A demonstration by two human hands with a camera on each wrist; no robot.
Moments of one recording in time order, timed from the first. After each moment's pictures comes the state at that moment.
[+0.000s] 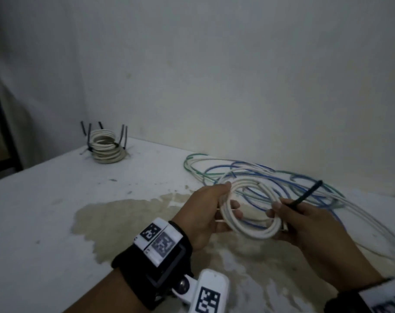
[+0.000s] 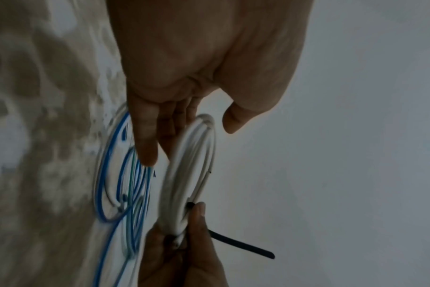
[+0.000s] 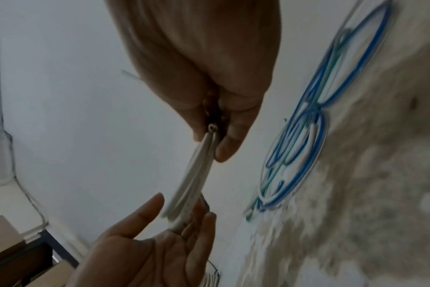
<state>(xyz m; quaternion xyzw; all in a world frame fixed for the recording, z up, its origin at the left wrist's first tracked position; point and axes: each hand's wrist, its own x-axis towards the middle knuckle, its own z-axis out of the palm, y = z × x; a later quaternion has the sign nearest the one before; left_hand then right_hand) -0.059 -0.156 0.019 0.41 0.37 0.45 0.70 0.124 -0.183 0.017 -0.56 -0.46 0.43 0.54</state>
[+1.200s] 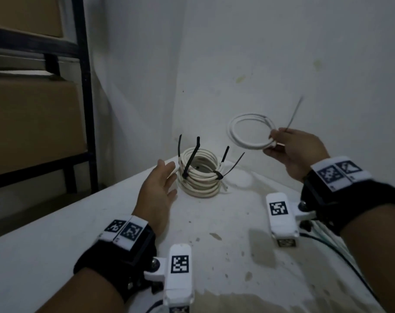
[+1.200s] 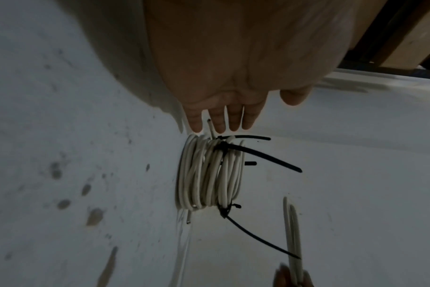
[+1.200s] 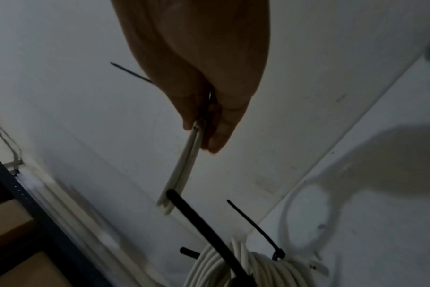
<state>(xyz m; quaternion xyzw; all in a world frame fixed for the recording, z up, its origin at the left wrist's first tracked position) -0.379 0.032 -0.028 0.22 0.42 0.73 0.49 -0.181 0.152 0.074 -0.45 -0.47 0.49 0.58</state>
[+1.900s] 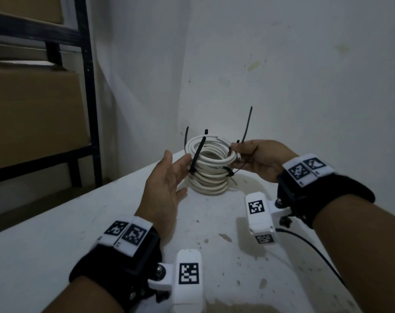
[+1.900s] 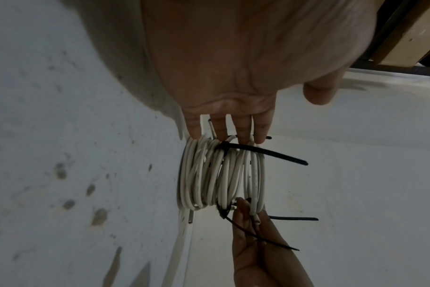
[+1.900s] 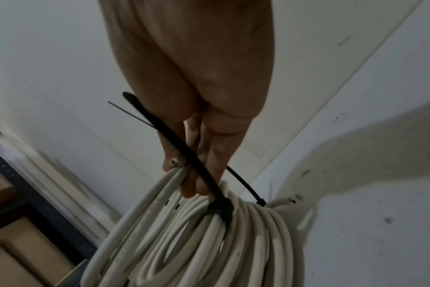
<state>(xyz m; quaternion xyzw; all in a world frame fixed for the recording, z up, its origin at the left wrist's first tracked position) -0.383 0.036 -0.039 0.29 0.39 0.70 0.52 -0.236 0.165 0.034 -0.45 -0.54 0.61 0.37</state>
